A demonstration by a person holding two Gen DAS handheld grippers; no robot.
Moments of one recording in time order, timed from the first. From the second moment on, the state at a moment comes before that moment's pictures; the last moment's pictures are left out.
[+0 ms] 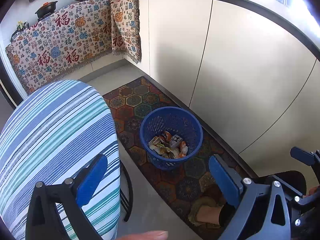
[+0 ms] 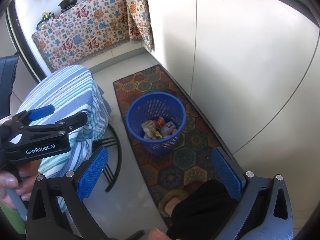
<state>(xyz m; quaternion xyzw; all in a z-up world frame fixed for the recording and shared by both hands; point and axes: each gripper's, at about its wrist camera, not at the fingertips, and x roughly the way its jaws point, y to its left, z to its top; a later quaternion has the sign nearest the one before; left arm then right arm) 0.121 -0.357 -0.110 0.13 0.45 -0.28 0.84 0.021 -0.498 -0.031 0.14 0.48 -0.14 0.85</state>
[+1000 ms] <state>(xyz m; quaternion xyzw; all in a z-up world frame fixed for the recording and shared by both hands) 0.121 -0.362 -0.114 0.13 0.45 -0.28 0.84 0.022 -0.496 -0.032 0.14 0.48 -0.14 0.85</state>
